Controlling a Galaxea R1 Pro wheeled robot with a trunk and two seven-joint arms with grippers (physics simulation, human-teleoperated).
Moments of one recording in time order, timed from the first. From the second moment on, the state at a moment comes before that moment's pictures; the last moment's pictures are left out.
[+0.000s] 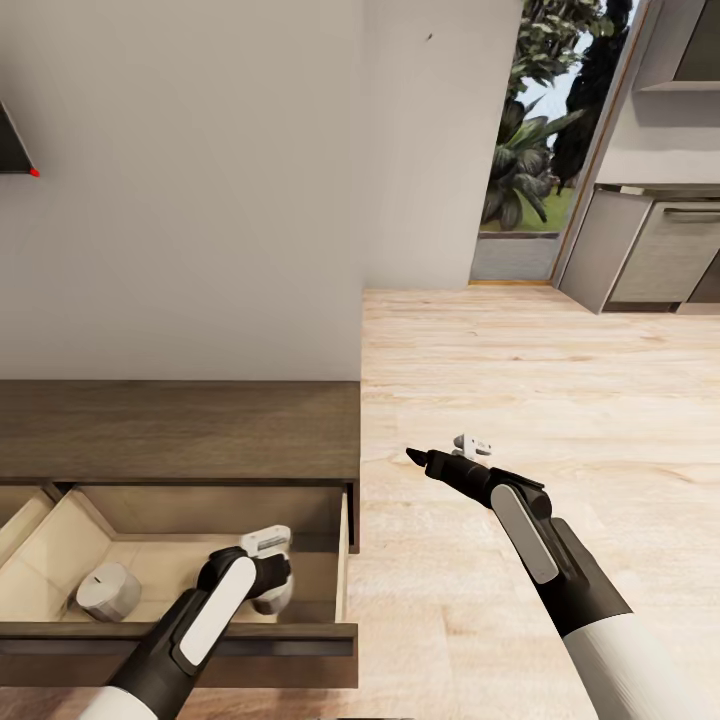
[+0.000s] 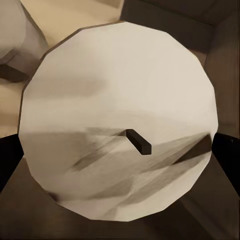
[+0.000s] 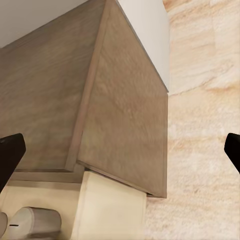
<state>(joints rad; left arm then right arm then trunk) -0.46 0.04 -0.33 -1.11 0.87 0.71 0.67 -0.63 -0.09 0.21 -1.23 -0.70 0.61 -0.04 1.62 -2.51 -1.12</state>
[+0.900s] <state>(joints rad) -0.46 0.03 -0.34 -1.11 0.86 0.71 0.68 -0.63 -0.09 0.21 -1.23 -0.70 0.61 -0.04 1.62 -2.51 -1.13</state>
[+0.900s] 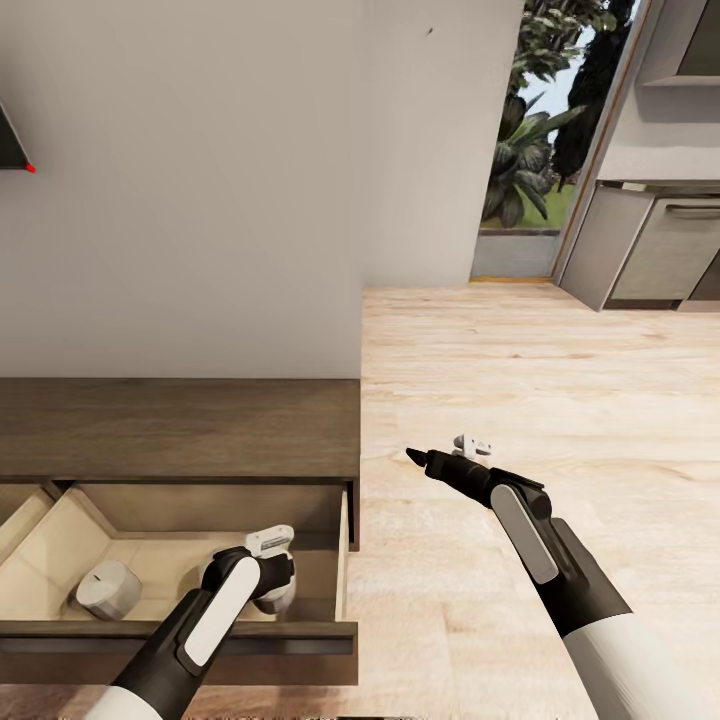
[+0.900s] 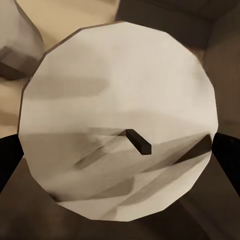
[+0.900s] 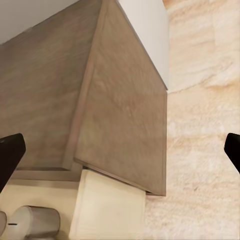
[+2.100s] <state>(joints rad) -0.46 0.03 -0.42 -1.05 0.86 0.57 0.67 -0.63 -0.09 0.21 -1.22 -0.70 0.61 -0.04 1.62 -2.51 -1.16</state>
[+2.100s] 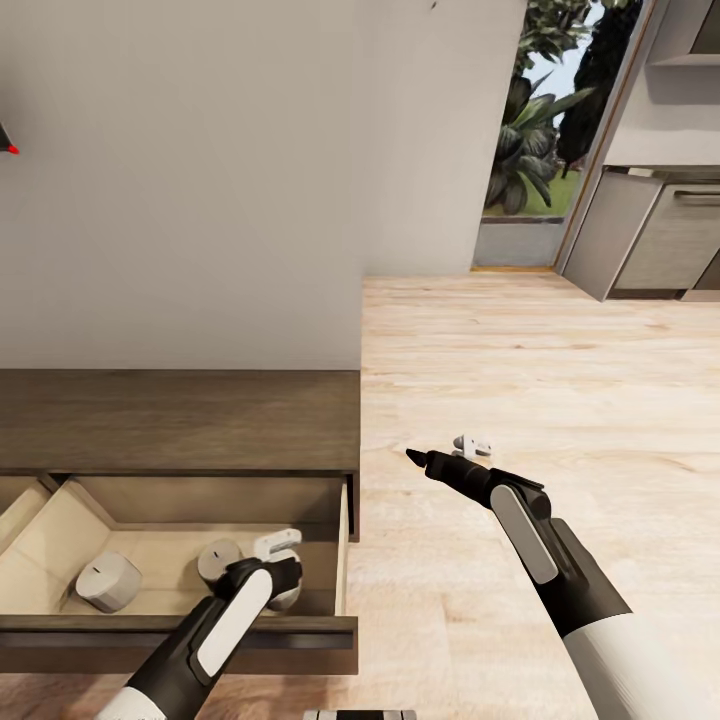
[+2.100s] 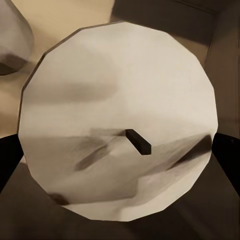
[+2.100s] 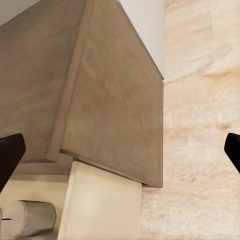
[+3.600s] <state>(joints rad) -0.46 -0.01 -0.43 -1.02 0.80 0.51 0.66 -0.63 -0.09 0.21 -1.23 -0.71 0.61 -0.04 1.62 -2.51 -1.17</state>
